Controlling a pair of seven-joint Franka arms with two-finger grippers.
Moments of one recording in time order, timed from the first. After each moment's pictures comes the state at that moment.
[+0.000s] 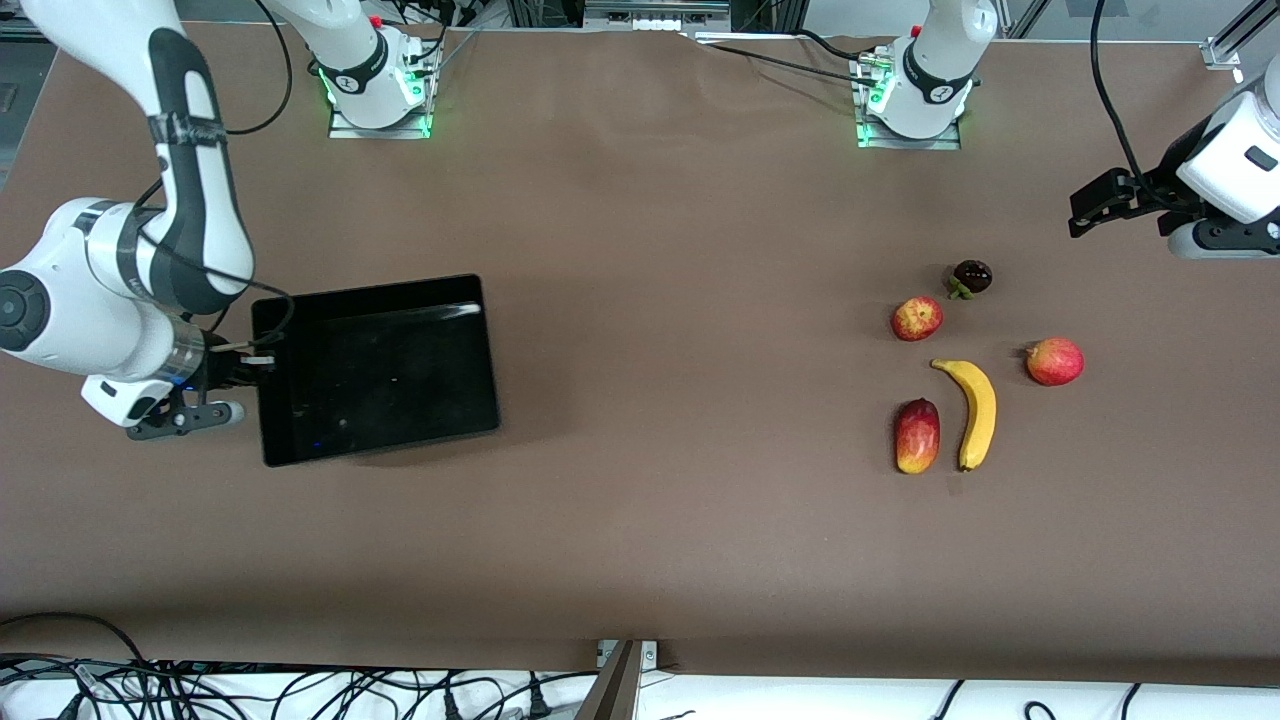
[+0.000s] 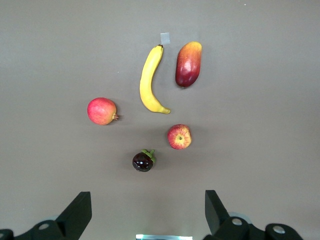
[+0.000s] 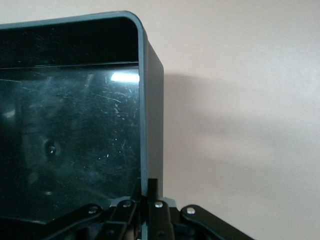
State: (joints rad) left arm 0.01 -0.03 -0.04 -1.65 0.02 1.52 -0.05; right arm 0.35 0.43 -0.46 -1.82 0.24 2.12 -0.41
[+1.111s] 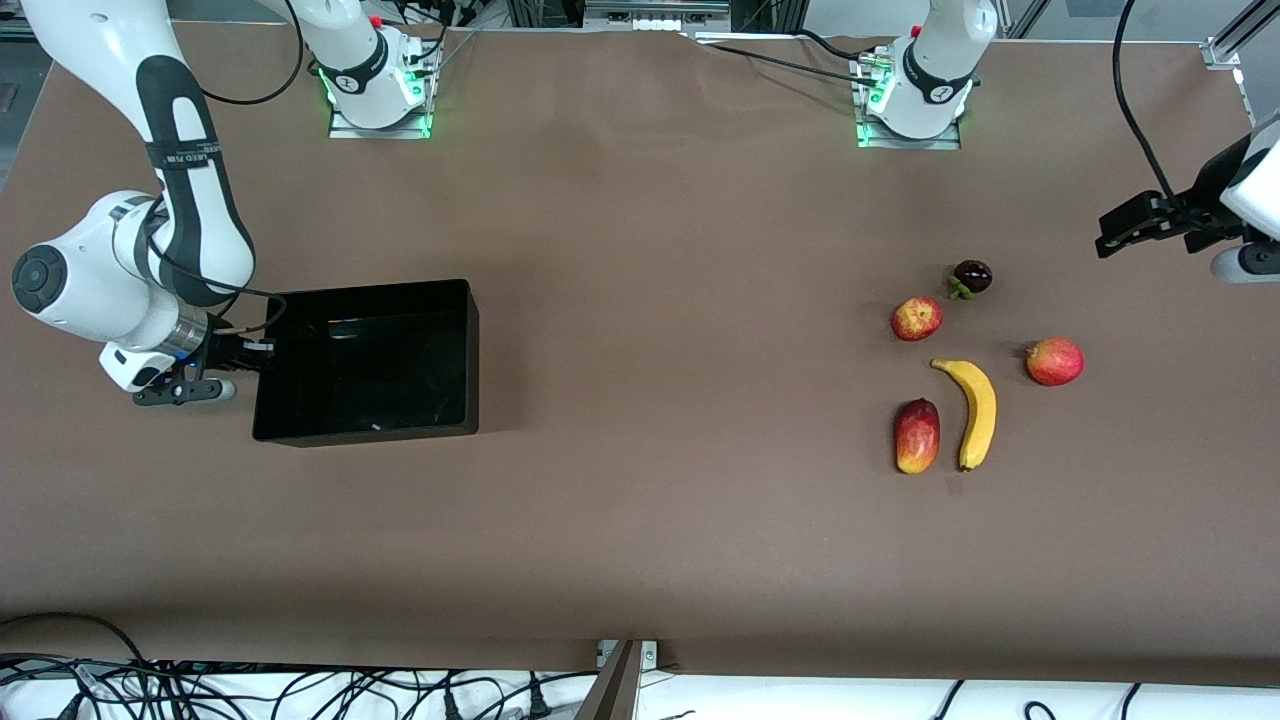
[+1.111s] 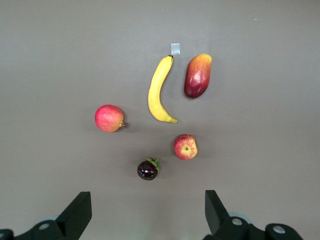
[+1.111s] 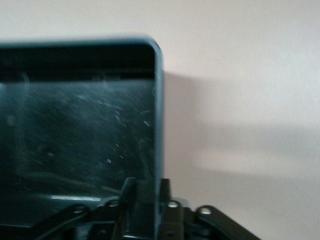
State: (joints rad) left arm 0.05 0.03 -0.05 -1.59 0.02 1.53 -0.05; right arm 0.32 0.39 -0.45 -2.02 0.37 2.32 -0.45
